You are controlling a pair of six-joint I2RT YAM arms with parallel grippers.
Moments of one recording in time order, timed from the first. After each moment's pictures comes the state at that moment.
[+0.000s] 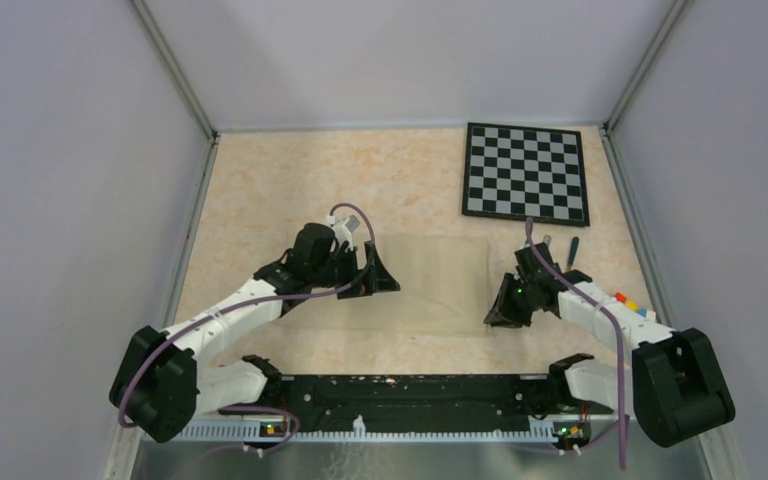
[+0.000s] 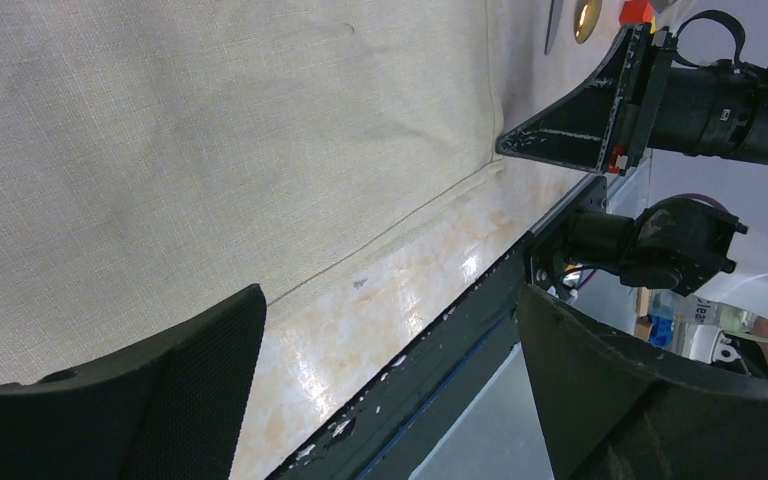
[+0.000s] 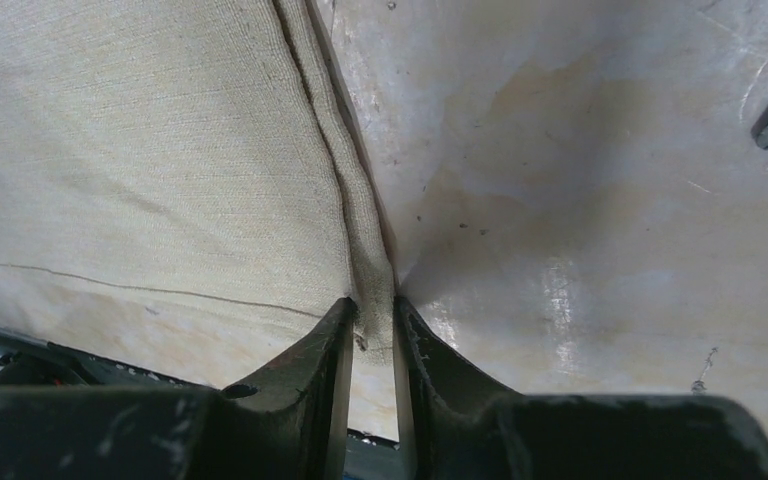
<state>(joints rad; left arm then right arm) -0.56 1.16 0.62 -0.14 0.47 -0.74 0.33 1.13 0.47 -0.52 -0.25 0.72</state>
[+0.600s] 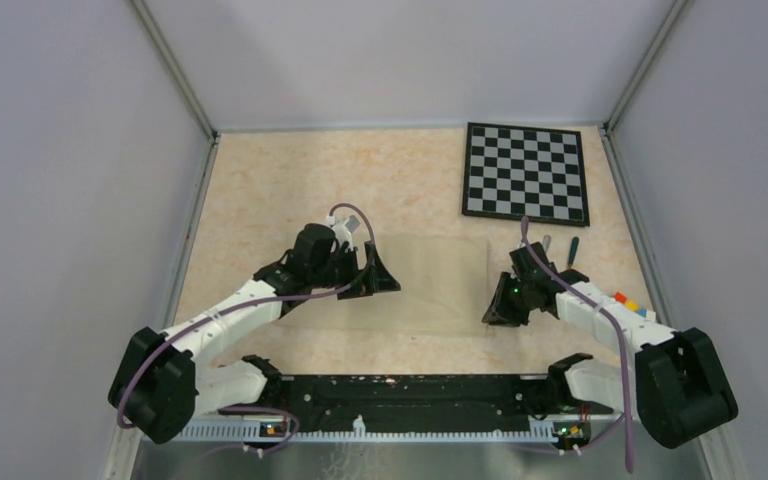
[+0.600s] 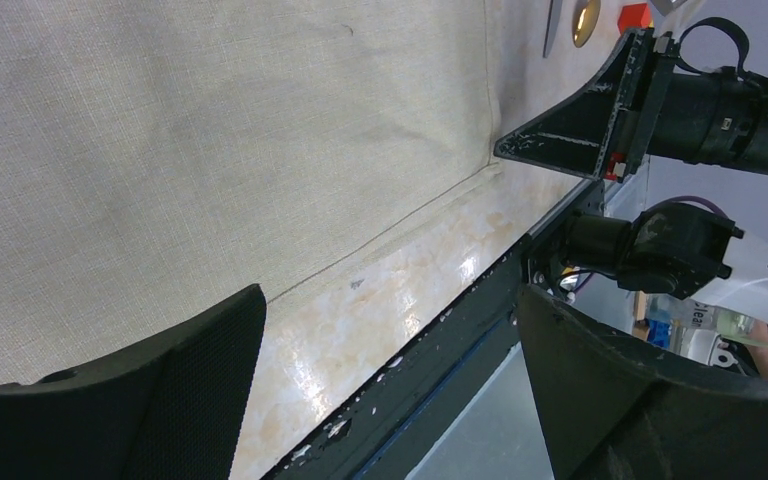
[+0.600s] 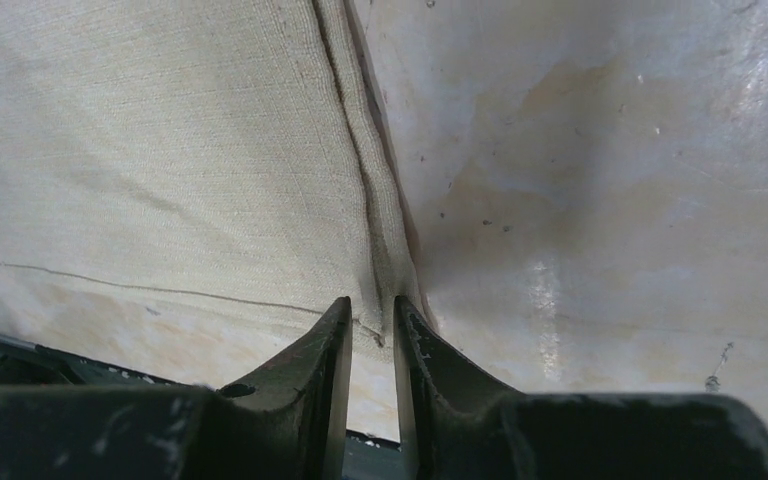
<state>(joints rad) -0.57 1.15 0.62 -0.14 0.45 -0.75 0.38 1.12 0.49 -0.53 -0.20 0.74</state>
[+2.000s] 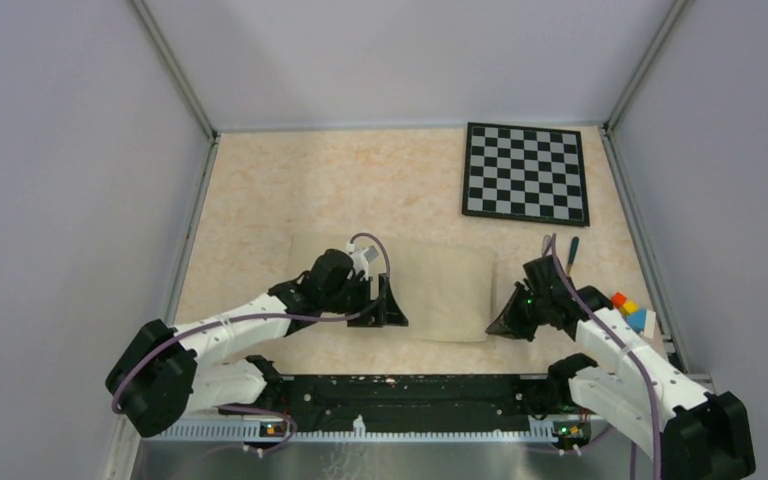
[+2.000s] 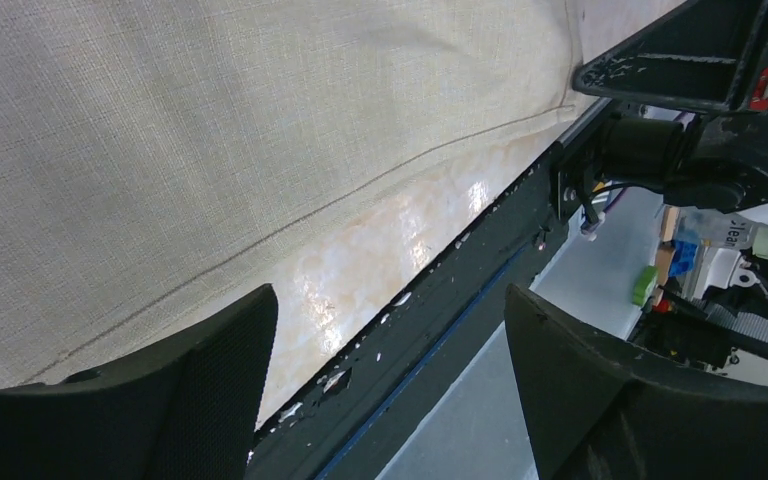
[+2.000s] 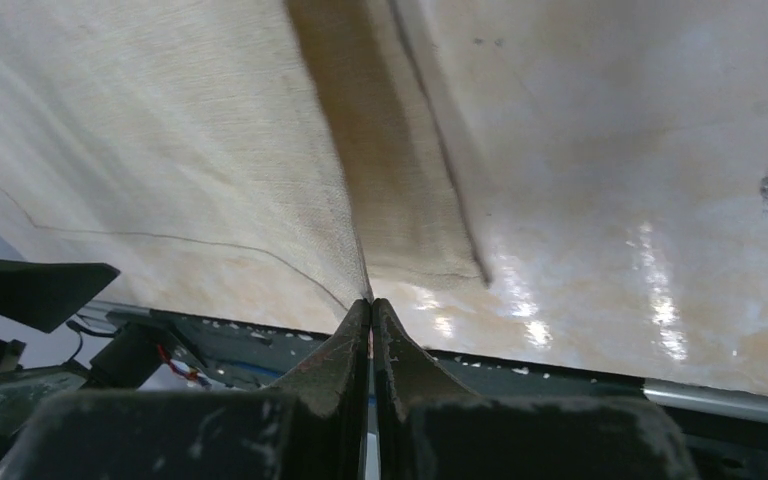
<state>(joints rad) -0.73 1.14 0.51 -0.09 0.45 -0.80 0.39 0.86 0.49 -0.74 -0.26 0.97</state>
